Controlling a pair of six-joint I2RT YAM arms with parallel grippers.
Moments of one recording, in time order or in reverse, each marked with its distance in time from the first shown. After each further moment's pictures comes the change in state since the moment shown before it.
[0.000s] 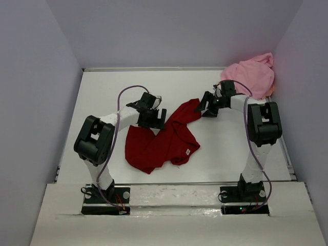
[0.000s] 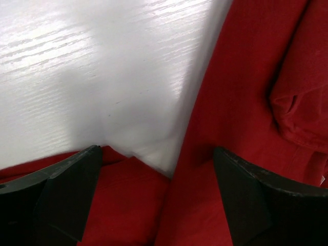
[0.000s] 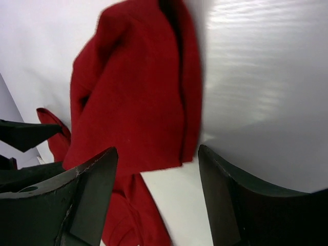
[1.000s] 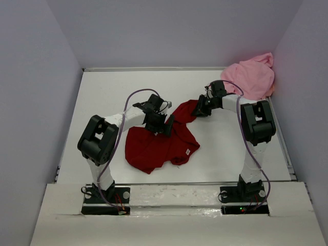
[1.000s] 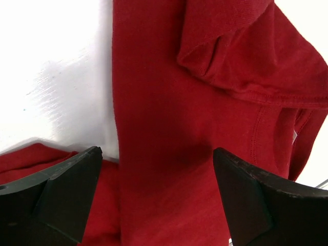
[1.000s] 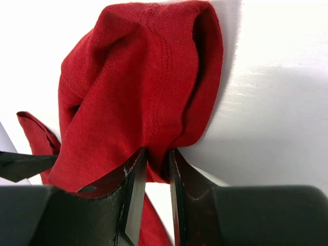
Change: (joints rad) left arm -0.085 0.031 0.060 -0.102 0.109 0.065; right arm 0.111 0.060 0.060 -0.010 0.095 0.017
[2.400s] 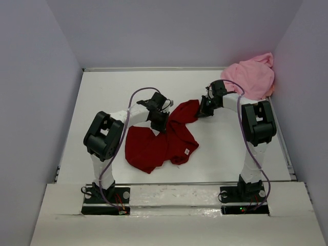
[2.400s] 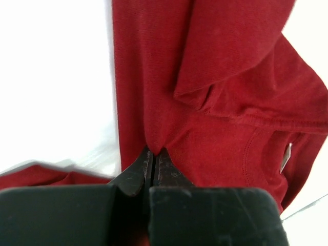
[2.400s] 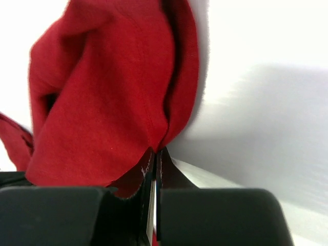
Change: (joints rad) left arm 0.000 0.086 0.080 -0.016 0.003 -0.021; right arm -0.003 -0.013 0.021 -0.082 0.067 -0.056
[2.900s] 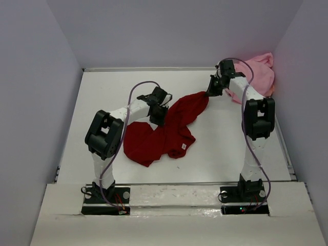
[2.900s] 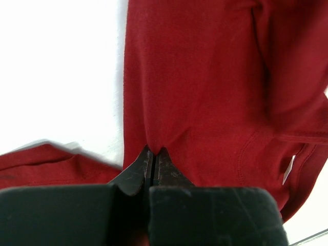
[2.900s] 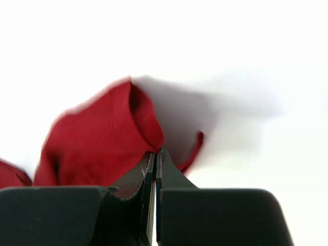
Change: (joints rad) left arm 0.008 0.028 0.115 -0.069 -0.138 0.027; right arm -0.076 0.088 0.387 -0.225 0.167 -0.103
